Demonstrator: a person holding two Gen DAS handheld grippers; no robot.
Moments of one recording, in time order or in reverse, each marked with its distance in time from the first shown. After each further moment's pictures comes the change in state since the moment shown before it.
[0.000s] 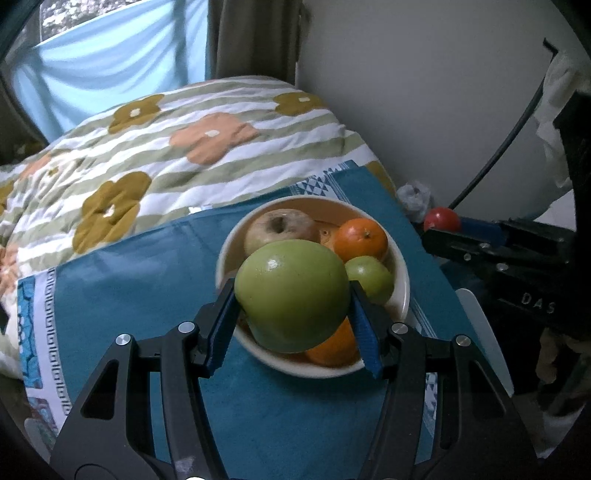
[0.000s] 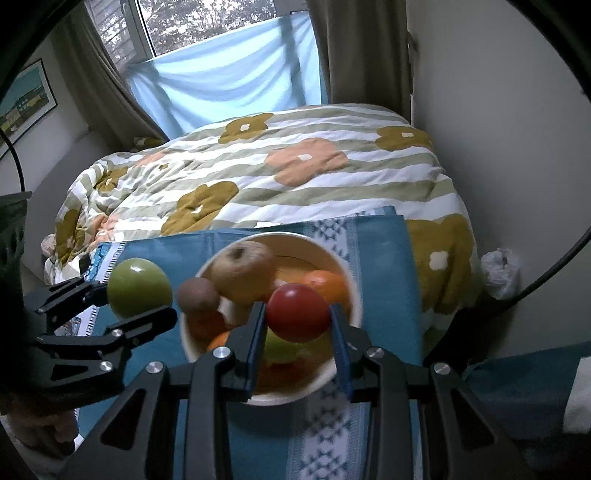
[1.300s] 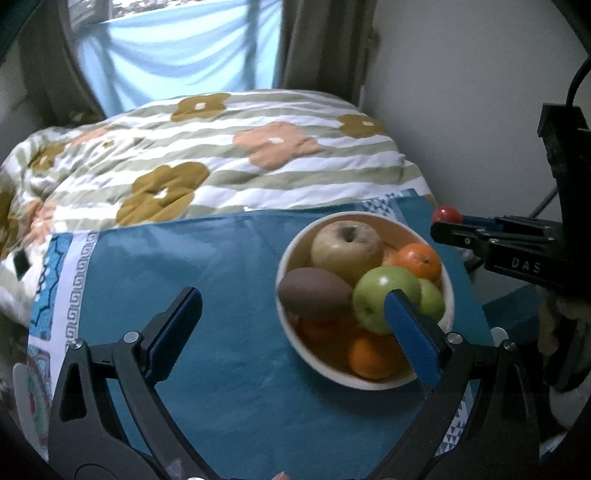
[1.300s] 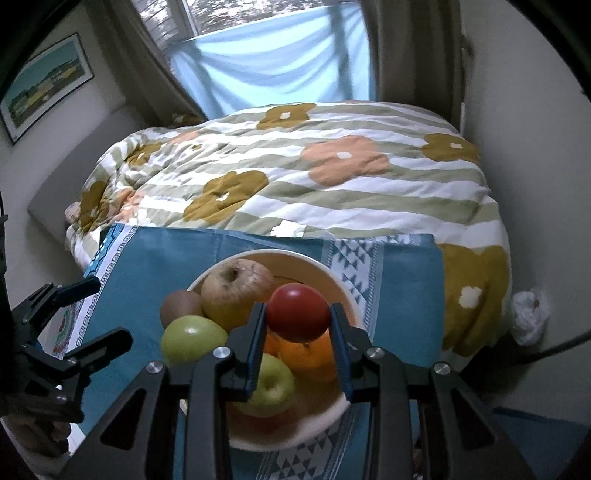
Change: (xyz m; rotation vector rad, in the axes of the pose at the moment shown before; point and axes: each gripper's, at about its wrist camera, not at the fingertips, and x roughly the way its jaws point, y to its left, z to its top) left arm -0.017 0.041 -0.021 -0.209 -0.087 0.168; right arm 0.053 -0.005 0.038 -0.169 0.041 0.155
